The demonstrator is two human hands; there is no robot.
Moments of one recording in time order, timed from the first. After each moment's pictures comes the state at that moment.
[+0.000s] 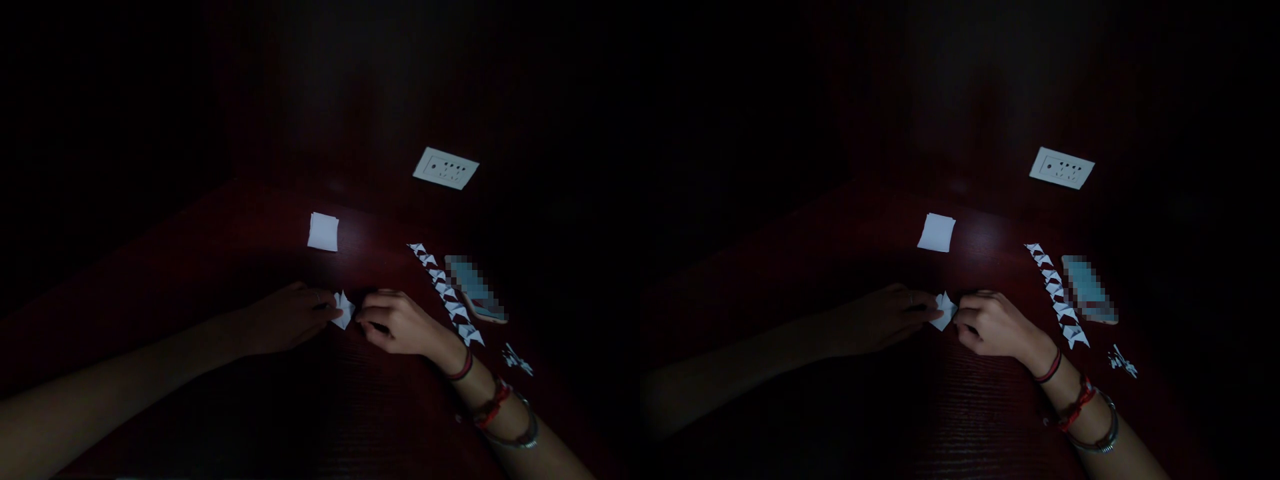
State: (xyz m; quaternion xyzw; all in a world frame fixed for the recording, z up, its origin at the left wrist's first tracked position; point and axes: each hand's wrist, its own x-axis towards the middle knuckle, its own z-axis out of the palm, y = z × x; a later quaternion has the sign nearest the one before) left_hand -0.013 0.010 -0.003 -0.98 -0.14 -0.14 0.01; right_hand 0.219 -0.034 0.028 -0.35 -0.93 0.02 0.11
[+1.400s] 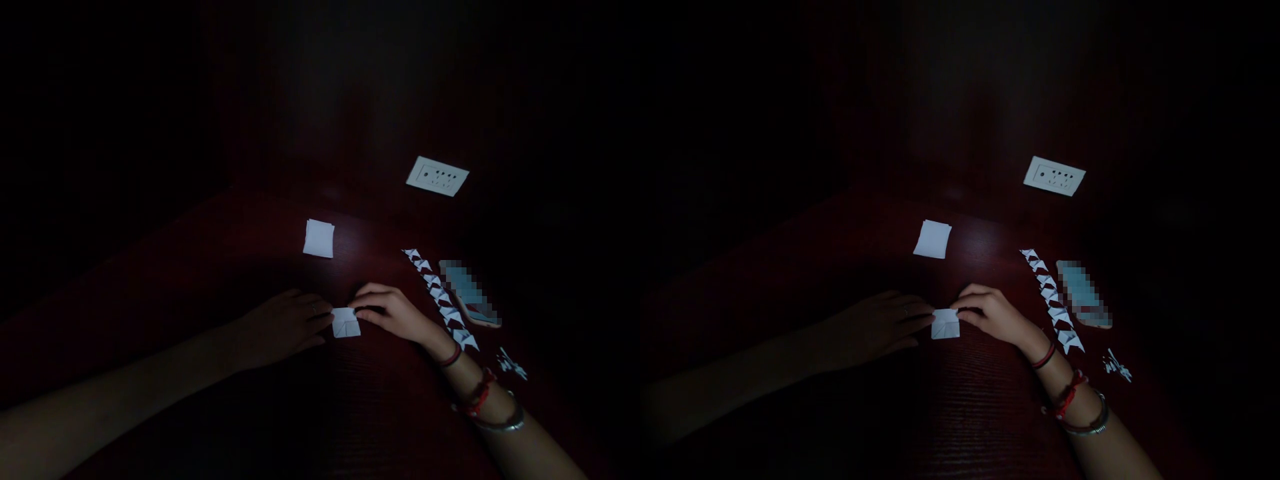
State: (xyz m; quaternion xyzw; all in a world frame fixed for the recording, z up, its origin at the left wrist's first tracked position) left_hand -0.009 0.001 0.004 -0.97 -0.17 -0.13 0.05; right_hand 0.233 -0.013 0.014 -0.36 -0.88 0.19 0.24
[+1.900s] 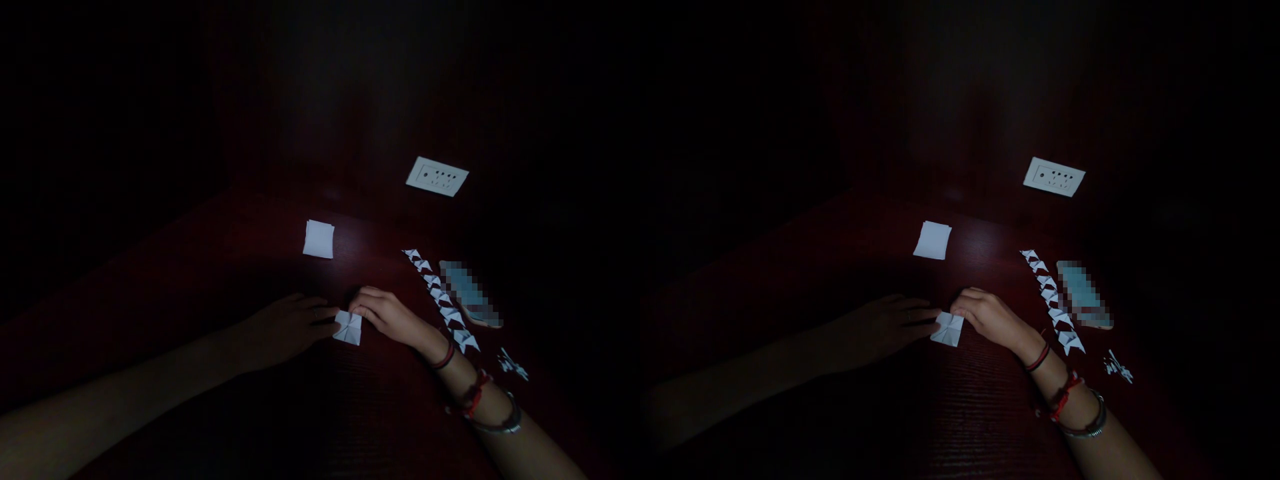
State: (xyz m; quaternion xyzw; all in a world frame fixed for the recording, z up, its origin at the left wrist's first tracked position) left_hand -0.009 0.003 -0.002 -0.98 -0.16 -0.11 0.04; right_hand 0.227 -0.011 0.009 -0.36 -0.90 0.13 0.19
